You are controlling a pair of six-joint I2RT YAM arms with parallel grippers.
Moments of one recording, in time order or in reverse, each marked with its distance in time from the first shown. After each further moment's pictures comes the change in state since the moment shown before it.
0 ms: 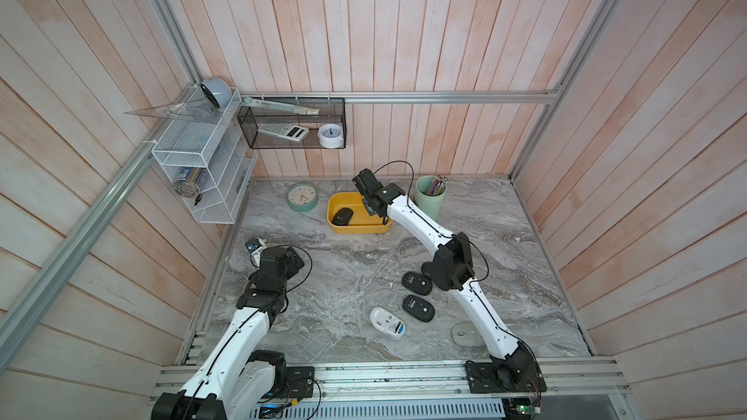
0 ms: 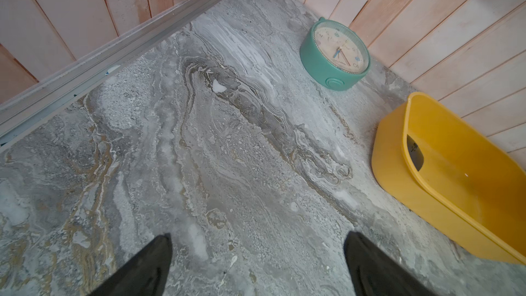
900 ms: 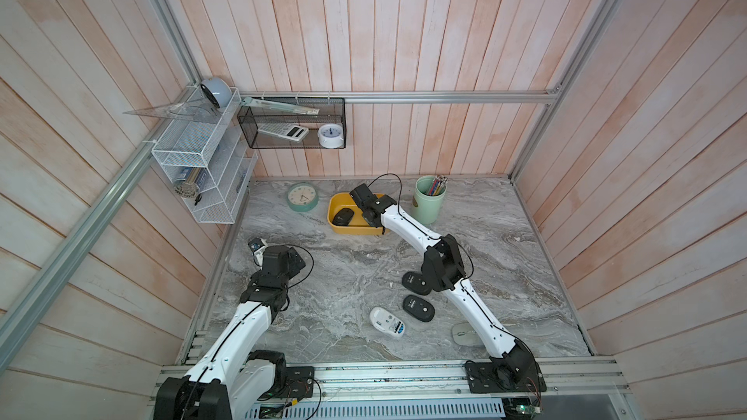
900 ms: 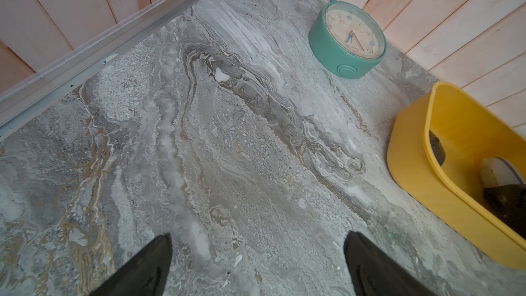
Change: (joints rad) left arm 0.000 0.066 0.005 0.010 0.000 0.000; right arm 0.003 0.121 0.000 0.041 0.042 -0.163
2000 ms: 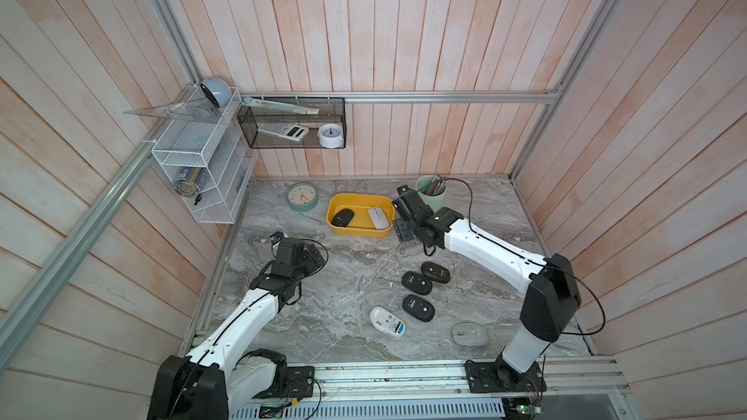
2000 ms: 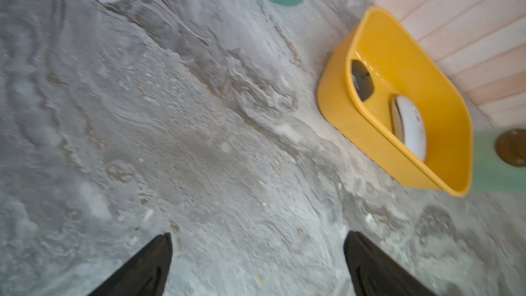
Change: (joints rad) left arm -0.187 0.076 0.135 -0.139 0.193 -0.122; right arm 0.024 -1.113 -1.267 0.248 -0.124 0.343
